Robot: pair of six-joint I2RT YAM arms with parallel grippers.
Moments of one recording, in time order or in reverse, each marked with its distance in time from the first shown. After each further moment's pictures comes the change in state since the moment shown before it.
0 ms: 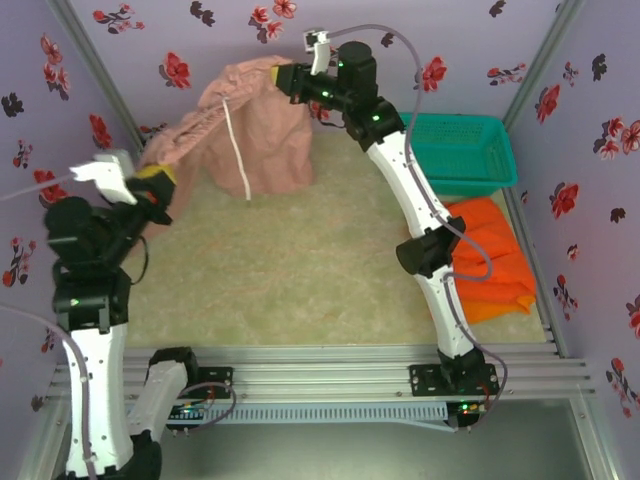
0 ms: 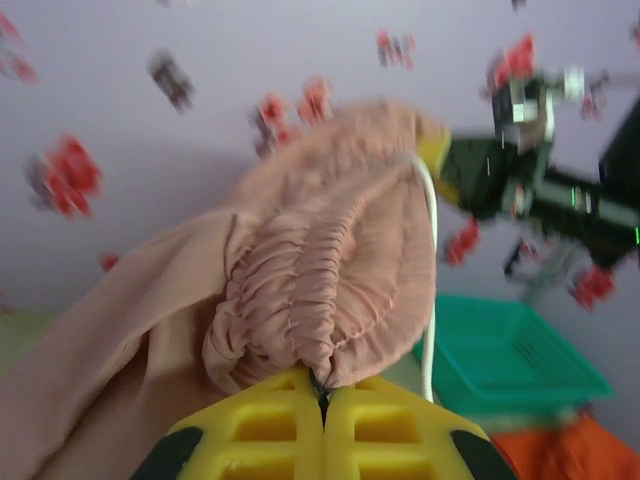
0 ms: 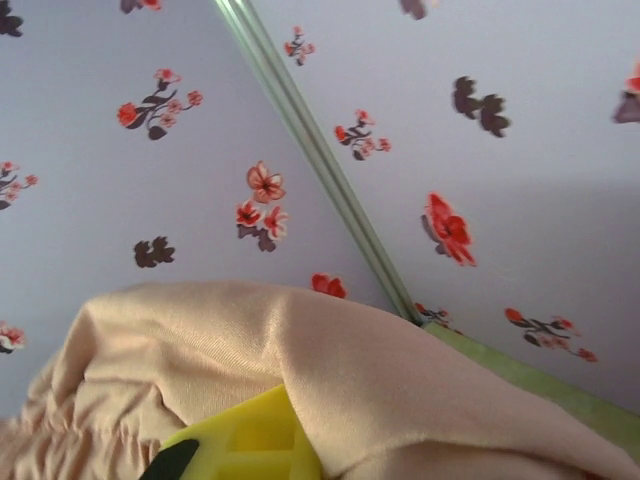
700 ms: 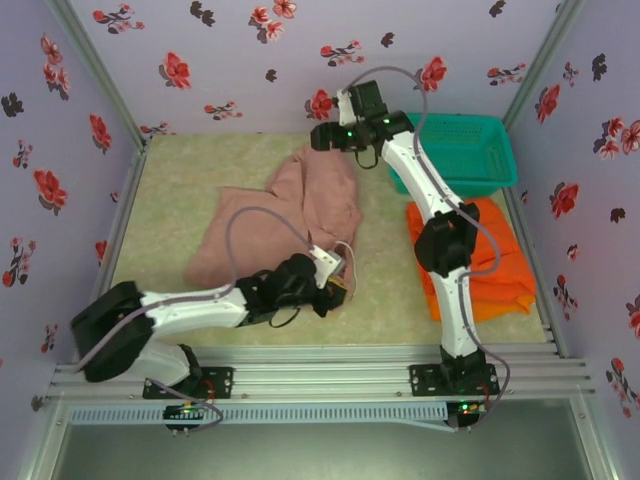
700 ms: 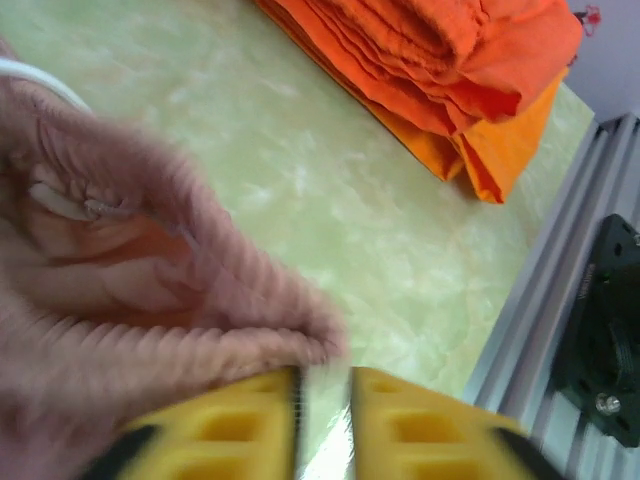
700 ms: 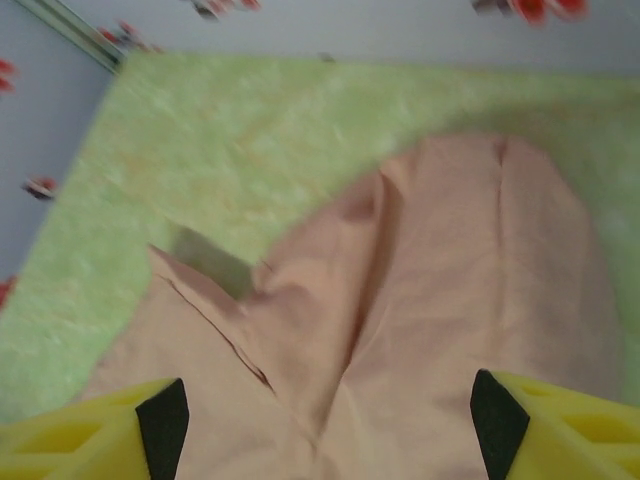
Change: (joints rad) left arm -1.101 0.703 -0.424 0.577 -0.298 -0.122; right arm -0.095 -0.166 -0.530 -0.426 0.228 -0.210
